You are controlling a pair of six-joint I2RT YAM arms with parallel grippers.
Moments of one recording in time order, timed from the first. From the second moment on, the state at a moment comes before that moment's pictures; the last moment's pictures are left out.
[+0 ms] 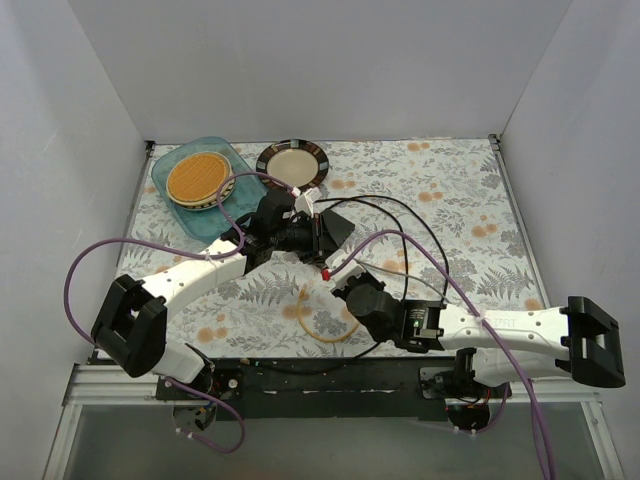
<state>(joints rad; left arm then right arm) -0.67 1.44 0.98 -0.08 0.60 -0.86 1.36 1.14 0.68 0.01 0.86 -0.10</state>
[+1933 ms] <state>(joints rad) -0.57 0.97 0.78 0.11 0.72 -0.46 0.71 1.05 0.64 0.45 -0.74 0.39</state>
